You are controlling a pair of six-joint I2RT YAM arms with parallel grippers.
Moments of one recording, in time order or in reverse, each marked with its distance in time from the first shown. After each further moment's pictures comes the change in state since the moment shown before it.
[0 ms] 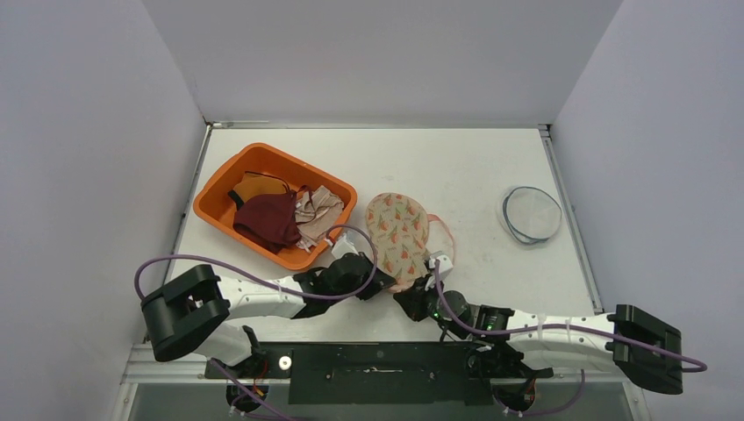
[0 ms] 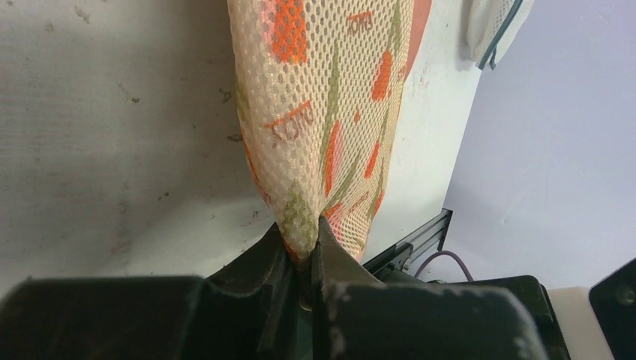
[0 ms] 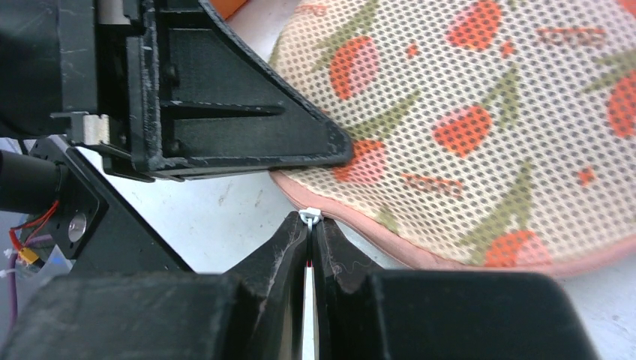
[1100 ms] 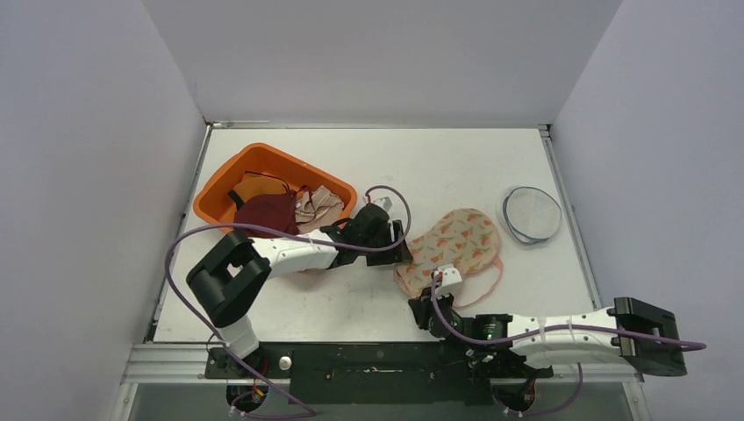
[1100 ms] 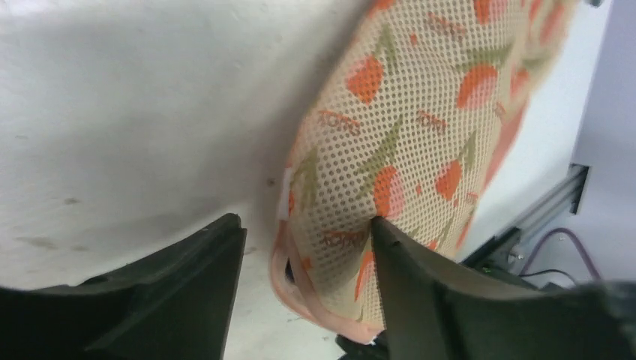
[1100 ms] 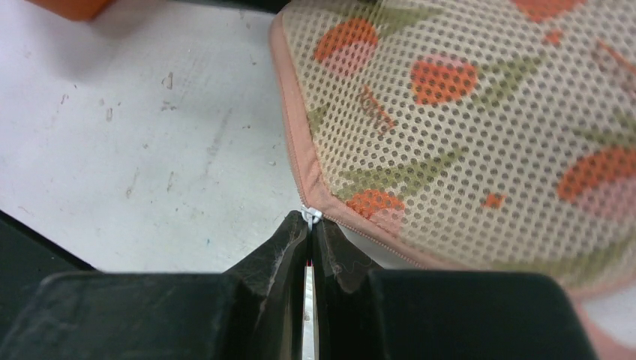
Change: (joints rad) left arm 0.185 0.296 0.456 -0.328 0.300 0.516; right arm 0.179 -0.076 0.001 -0.309 0.357 0.169
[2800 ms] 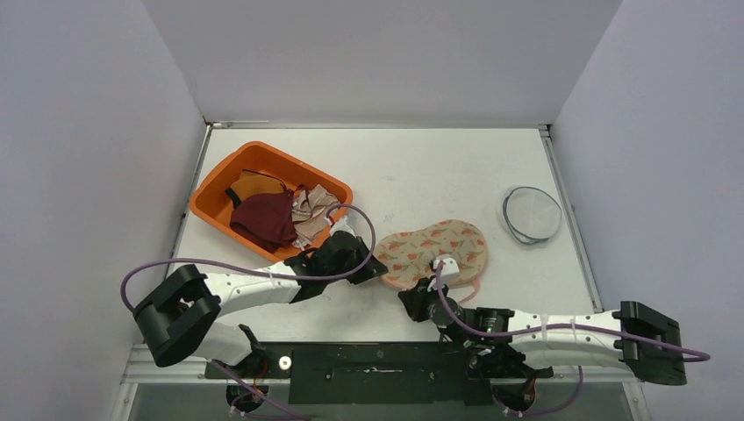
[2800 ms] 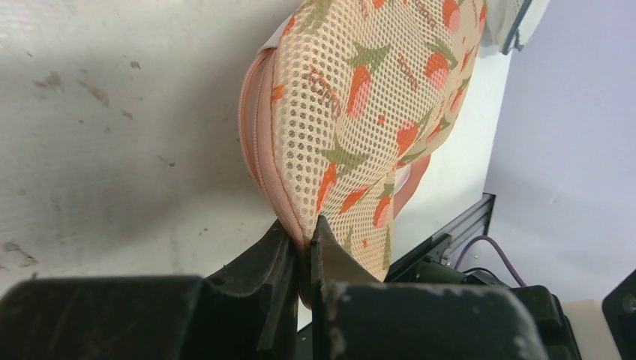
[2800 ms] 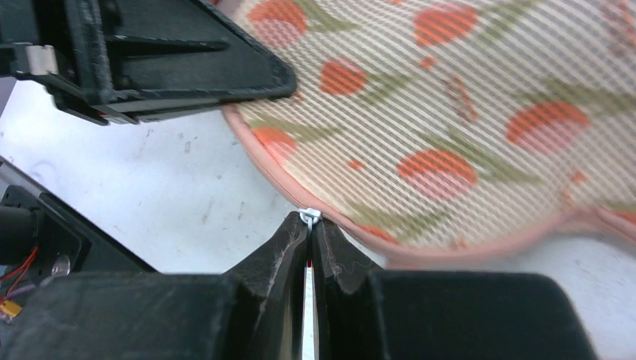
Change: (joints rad) left arm -0.037 -0.333 -0.379 0.199 -0.141 -0.269; right arm -0.081 0.065 0.064 0.138 -0.136 -0.045
